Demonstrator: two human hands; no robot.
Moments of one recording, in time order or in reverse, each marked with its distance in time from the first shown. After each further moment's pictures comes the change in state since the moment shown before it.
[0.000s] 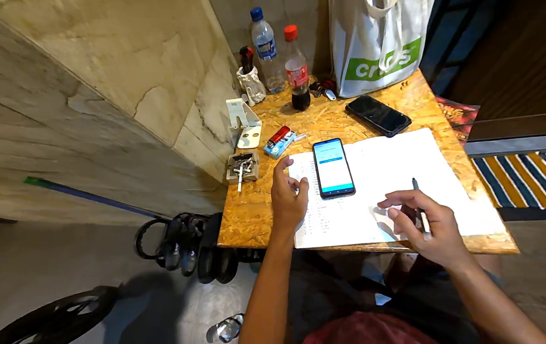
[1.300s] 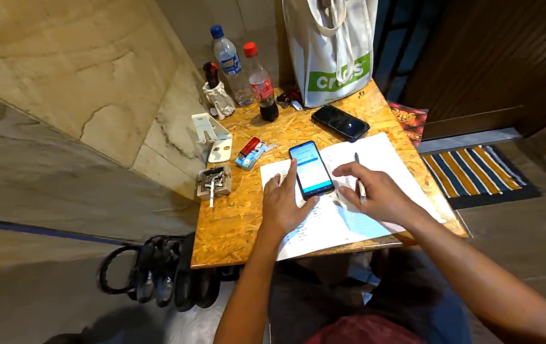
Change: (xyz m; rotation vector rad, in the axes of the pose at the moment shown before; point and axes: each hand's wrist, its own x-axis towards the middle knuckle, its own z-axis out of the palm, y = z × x) left_hand 0.014 0.030 0.024 0.662 -0.539 0.024; right_hand 0.071 -0.011 -0.011 -0.382 -0.263 0.103
